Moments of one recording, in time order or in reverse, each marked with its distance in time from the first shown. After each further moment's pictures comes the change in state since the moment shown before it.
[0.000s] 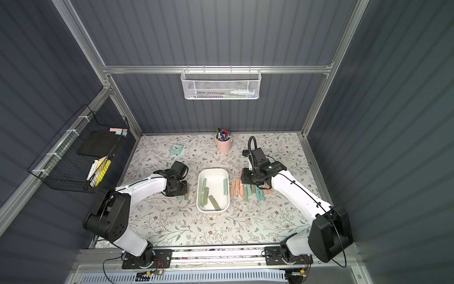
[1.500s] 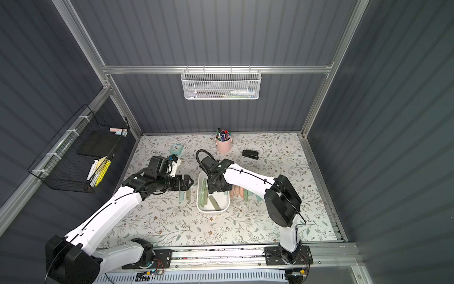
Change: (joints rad) left arm 0.001 -0.472 0.048 -0.118 0.293 0.192; right arm 0.399 0.550 0.464 -0.230 0.212 0.132
